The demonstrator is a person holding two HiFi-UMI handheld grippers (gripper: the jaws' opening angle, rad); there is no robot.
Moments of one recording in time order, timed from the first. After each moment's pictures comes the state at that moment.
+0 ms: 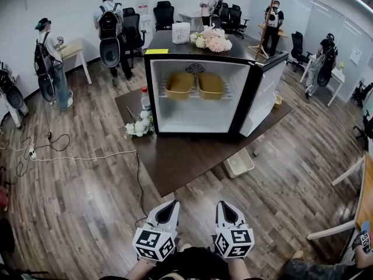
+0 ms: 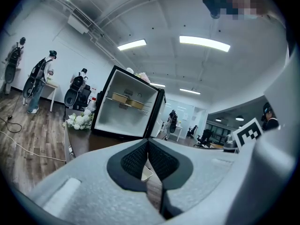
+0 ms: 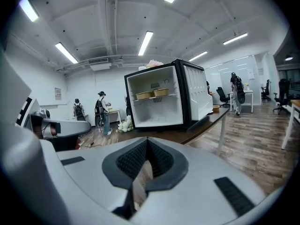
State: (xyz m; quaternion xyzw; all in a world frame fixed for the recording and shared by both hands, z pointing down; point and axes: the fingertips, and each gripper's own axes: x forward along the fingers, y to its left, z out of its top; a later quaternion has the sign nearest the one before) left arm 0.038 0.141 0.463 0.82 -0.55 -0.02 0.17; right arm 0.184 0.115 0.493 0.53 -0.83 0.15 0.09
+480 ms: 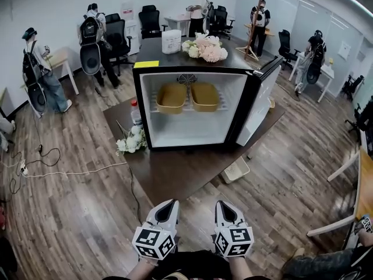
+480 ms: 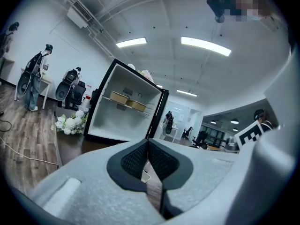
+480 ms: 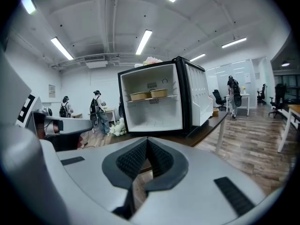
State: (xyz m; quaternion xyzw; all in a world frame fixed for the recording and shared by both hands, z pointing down) left arm 0.018 0.062 0.457 0.83 -0.52 -0.03 0.18; right arm 0.165 0.050 0.486 0.56 -0.81 0.14 0.10
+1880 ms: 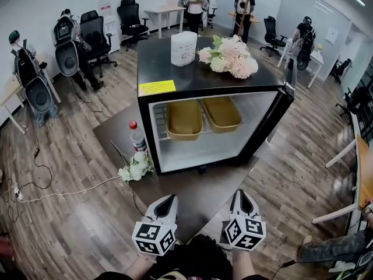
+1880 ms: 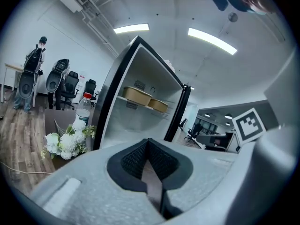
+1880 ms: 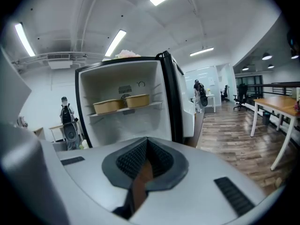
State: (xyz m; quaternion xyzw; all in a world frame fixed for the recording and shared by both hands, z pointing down) left arm -0.083 -0.100 0.467 0.86 -0.47 0.02 0.20; right arm 0.131 -0.095 0.461 0.71 -0.68 0.17 0.05
